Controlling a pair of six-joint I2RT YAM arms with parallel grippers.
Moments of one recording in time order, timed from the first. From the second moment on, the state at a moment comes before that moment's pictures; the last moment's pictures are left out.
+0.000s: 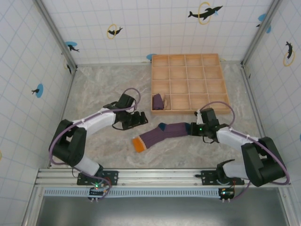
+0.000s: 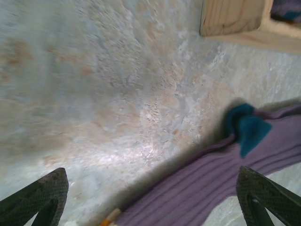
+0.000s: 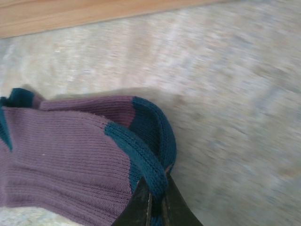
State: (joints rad) left arm -0.53 1.57 0.89 -0.49 0.34 -0.65; right arm 0.35 1.29 0.43 -0.13 -0.29 0.41
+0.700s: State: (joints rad) left arm -0.72 1.58 0.79 -0.32 0.40 -0.66; right arm 0.26 1.13 0.44 -0.21 -0.22 0.39
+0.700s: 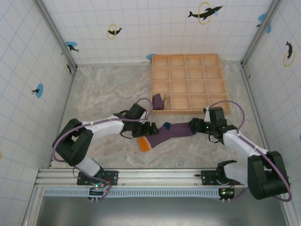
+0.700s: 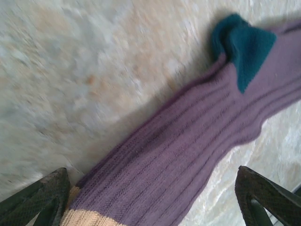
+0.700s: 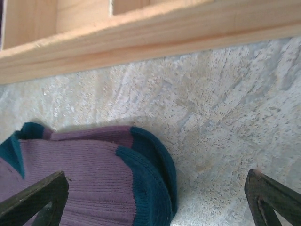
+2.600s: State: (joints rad) left arm -0.57 1.39 0.84 -0.55 0.30 -0.82; right arm 1.53 1.41 0.49 0.13 0.38 0.13
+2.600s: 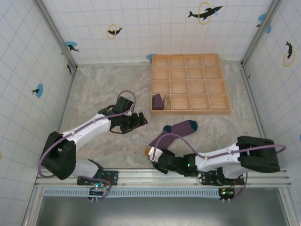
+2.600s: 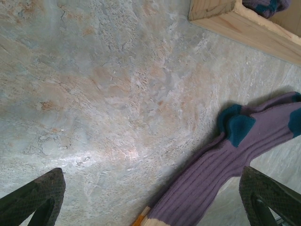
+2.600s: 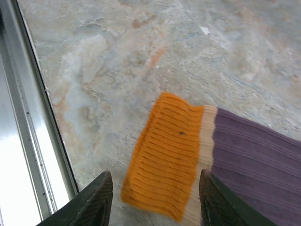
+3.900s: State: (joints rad) left arm -0.56 1.34 0.78 -0.51 0.34 -0.81; right arm 1.40 1.51 0.49 0.21 0.23 0.27
